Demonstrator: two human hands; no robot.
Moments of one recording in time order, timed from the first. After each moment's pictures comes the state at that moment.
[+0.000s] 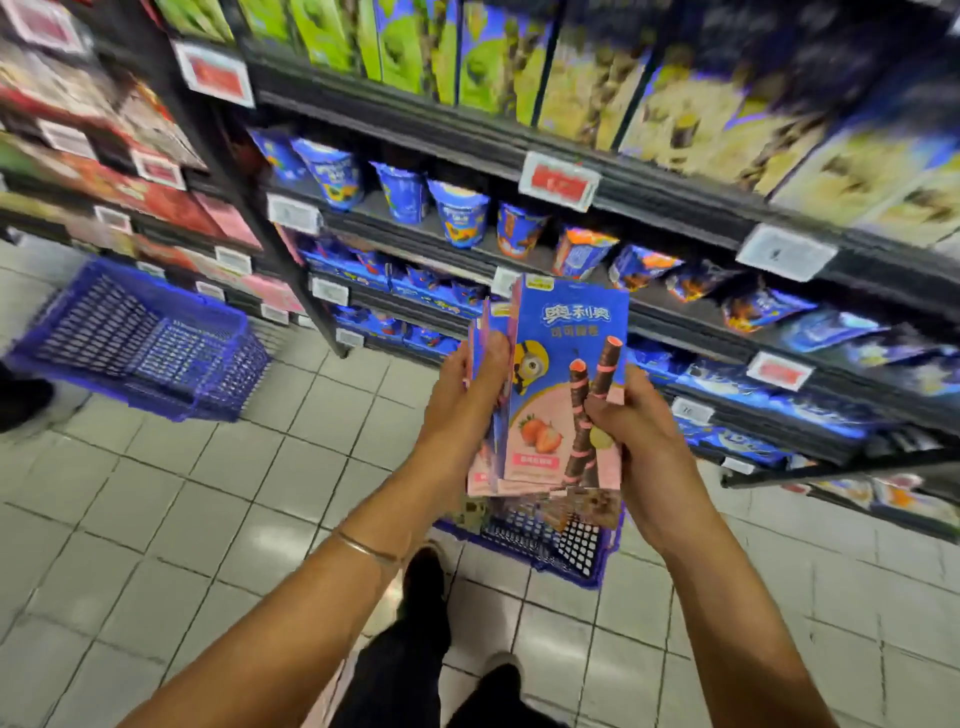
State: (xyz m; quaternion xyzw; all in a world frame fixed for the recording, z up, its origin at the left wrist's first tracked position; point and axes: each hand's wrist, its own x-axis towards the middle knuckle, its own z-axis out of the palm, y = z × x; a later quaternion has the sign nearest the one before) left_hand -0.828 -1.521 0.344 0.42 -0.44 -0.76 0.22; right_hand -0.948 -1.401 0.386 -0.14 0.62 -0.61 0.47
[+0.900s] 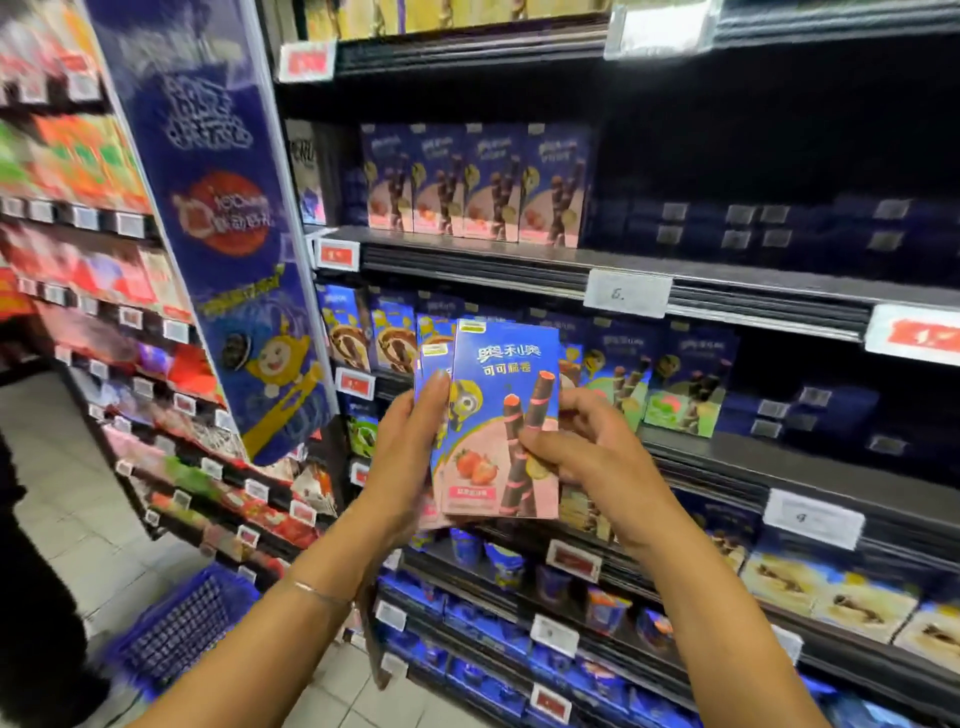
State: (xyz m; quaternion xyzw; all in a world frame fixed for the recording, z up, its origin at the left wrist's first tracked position) left_hand -0.820 -1.654 0.662 0.26 -0.52 -0.65 0.49; right_hand -0.968 -1.537 0.697 -0.45 0.57 -0.60 0.34
